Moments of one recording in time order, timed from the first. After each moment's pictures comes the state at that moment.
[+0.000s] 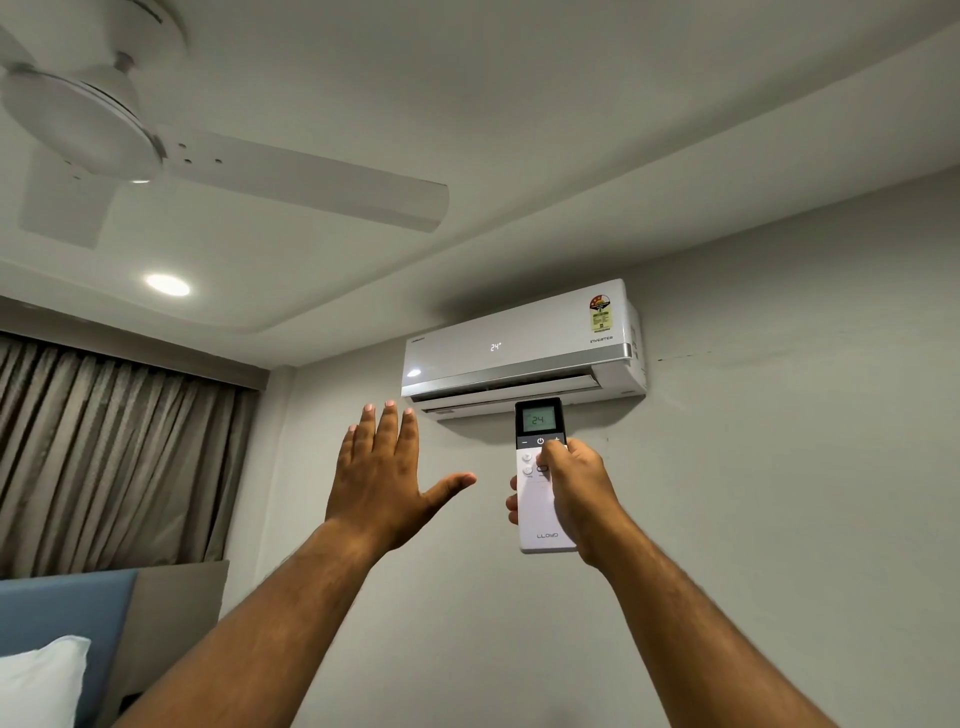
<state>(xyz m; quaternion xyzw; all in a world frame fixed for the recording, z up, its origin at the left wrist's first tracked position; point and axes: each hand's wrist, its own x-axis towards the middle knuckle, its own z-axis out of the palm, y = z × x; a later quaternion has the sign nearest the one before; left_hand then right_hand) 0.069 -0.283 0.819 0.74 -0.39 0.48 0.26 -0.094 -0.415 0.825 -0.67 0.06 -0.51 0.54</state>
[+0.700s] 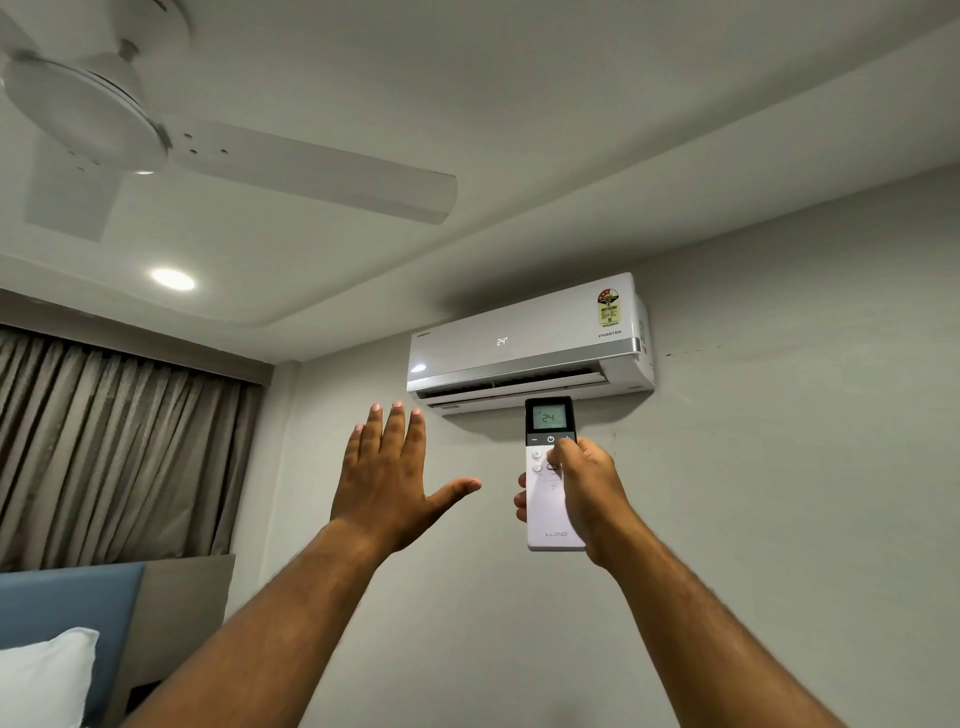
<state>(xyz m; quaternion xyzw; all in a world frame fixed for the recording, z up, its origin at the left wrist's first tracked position) 0.083 -0.284 0.813 0.75 -0.39 0.48 0.24 -0.083 -0.421 0.821 -0.66 0.05 -0.51 0.55</state>
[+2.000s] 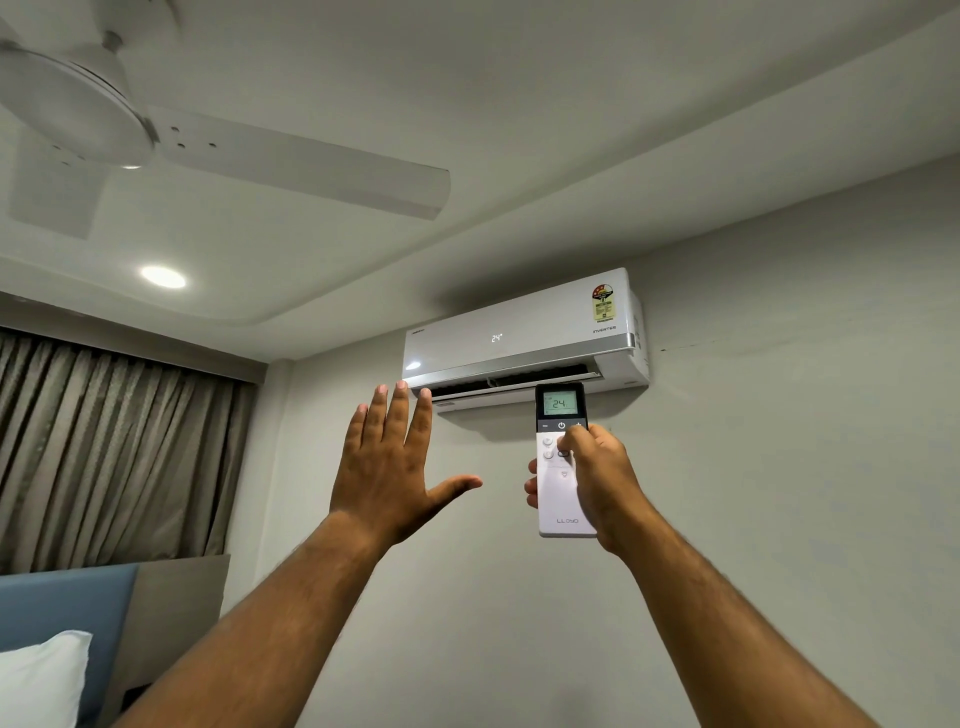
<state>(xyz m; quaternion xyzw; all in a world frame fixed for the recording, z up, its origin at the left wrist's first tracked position) 0.079 -0.286 0.818 0.71 -0.39 0.55 0.21 -0.092 -0.434 0.827 -0.65 0.03 -0.53 0.55</state>
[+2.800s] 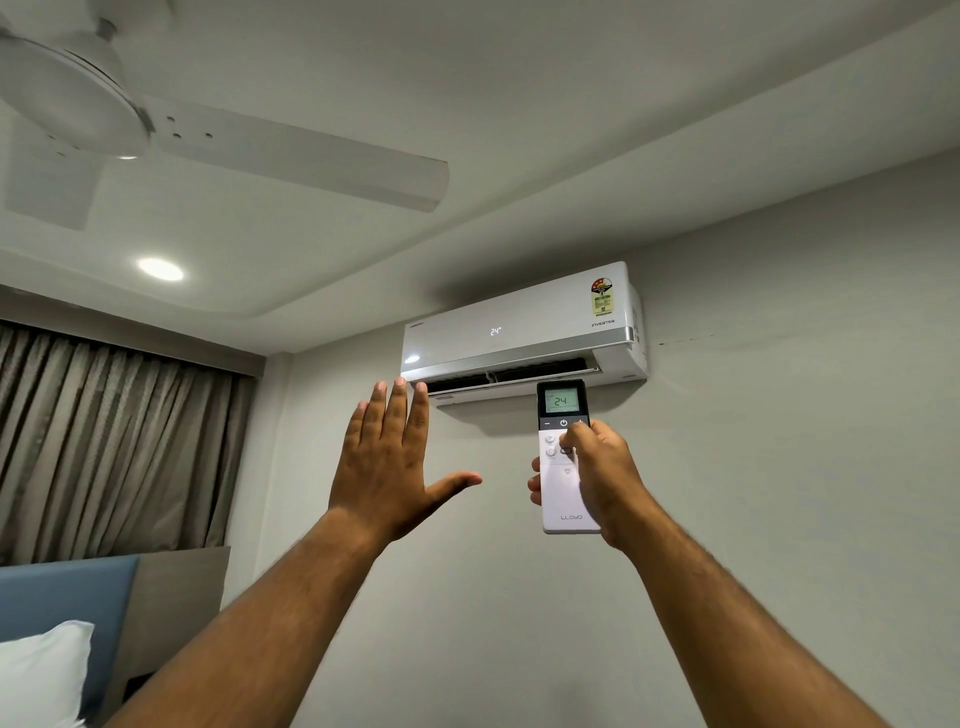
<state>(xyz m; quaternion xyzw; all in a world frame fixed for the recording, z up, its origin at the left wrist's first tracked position) 0.079 -0.288 0.812 0.70 -0.40 0.55 0.22 -0.097 -0.437 0.823 -0.66 0.05 -0.52 0.54</state>
